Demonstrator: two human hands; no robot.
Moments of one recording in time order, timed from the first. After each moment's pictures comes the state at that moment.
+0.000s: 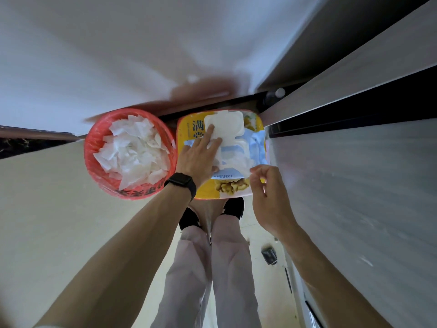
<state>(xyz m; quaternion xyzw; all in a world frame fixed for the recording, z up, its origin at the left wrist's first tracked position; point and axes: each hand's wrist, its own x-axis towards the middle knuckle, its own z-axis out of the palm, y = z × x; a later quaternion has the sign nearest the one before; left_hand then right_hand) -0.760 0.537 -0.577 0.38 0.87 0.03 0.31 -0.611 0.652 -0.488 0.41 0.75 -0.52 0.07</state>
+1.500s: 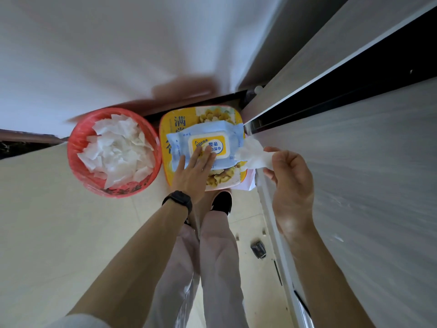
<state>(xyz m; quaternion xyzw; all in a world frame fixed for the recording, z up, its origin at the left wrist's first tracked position) -0.687 0.524 -0.587 0.44 0.85 -0.06 0.30 -0.599 0.676 -0.407 0.53 0.54 -0.64 -0.14</state>
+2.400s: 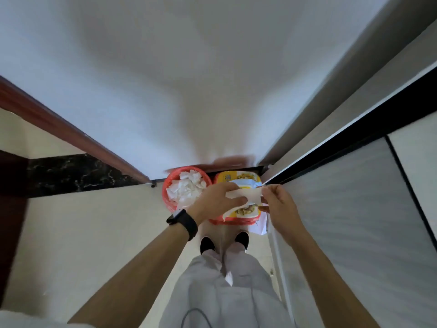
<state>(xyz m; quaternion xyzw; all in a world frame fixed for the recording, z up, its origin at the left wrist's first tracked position) -0.716 0.427 -0.107 0.22 0.81 0.33 0.43 -0.604 0.573 -0.099 0.42 0.68 -0.60 0.03</state>
